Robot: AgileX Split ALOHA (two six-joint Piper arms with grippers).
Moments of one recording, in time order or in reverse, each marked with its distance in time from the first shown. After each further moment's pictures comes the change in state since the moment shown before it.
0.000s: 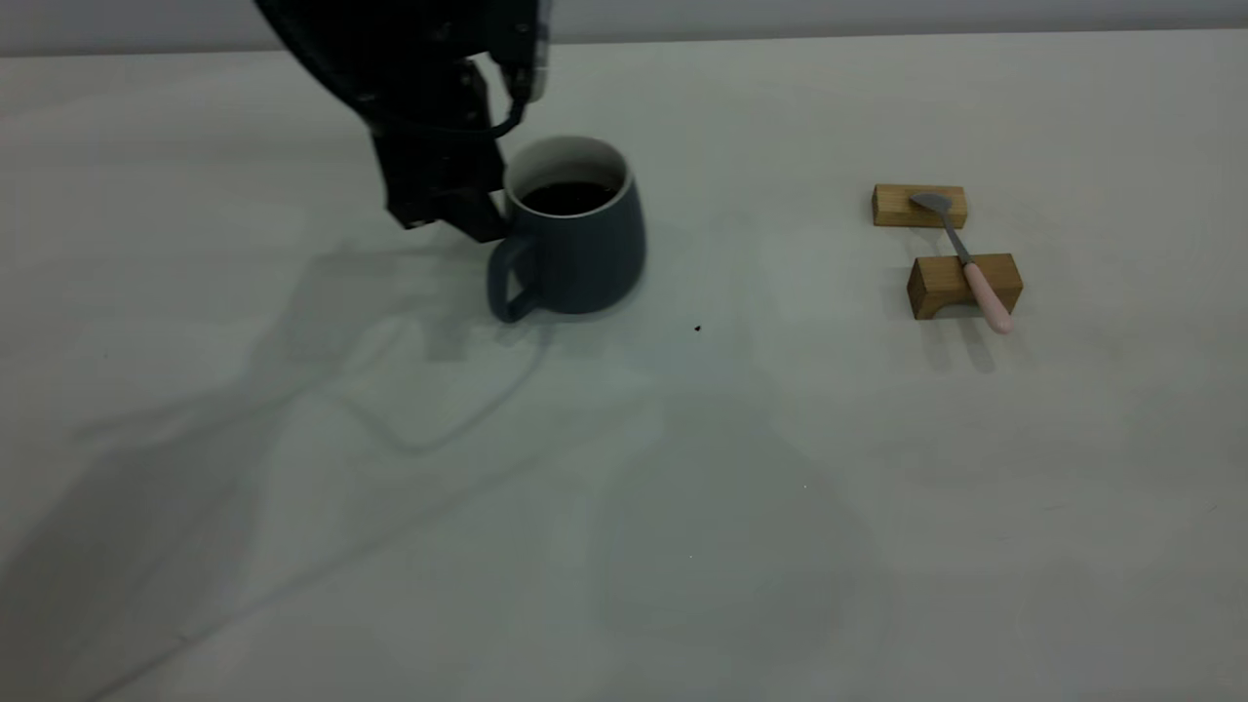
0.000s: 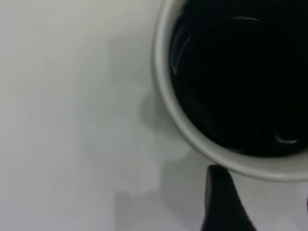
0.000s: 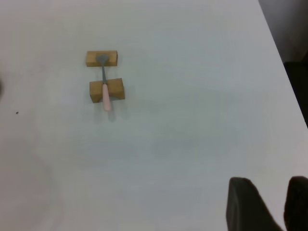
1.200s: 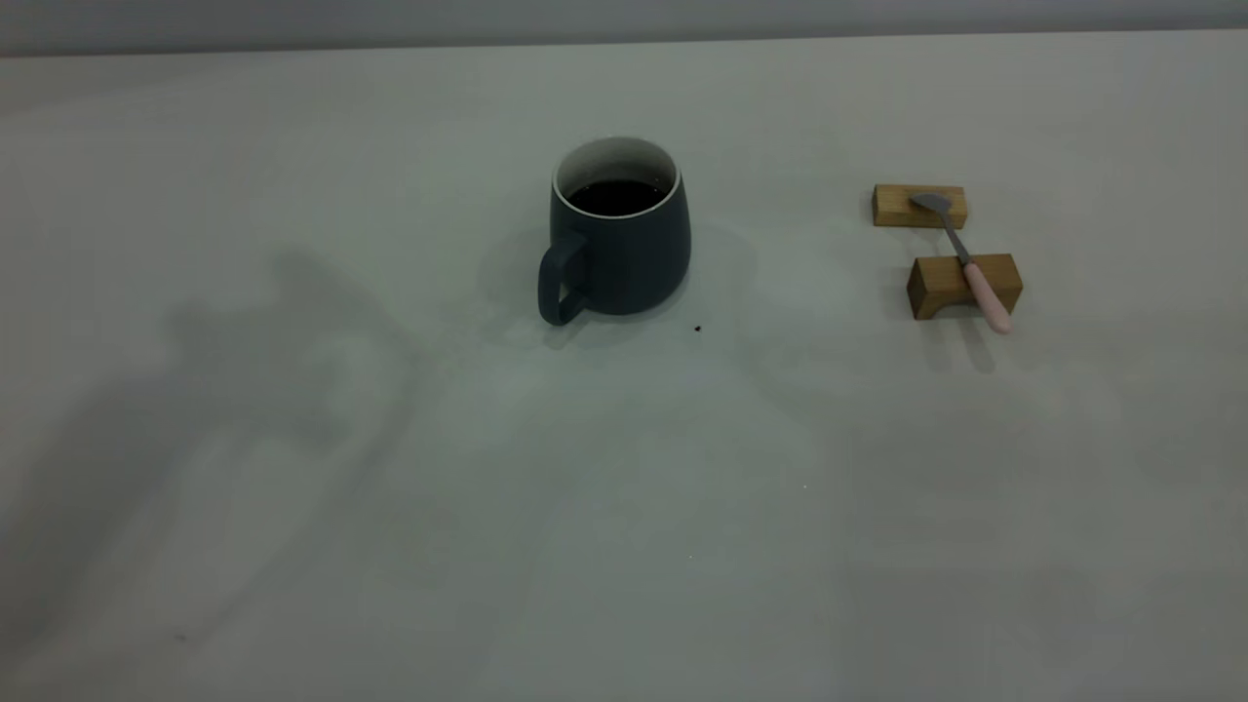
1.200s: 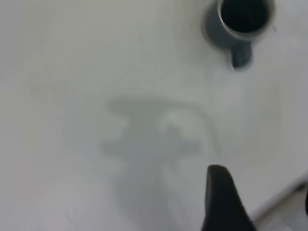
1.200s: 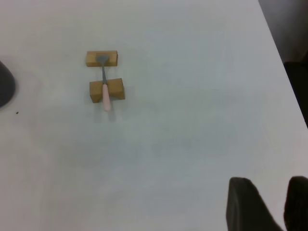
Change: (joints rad) left arm 0.053 -0.833 0.000 0.351 0.694 -1.197; right arm 0.000 0.000 0.000 0.000 0.000 0.000
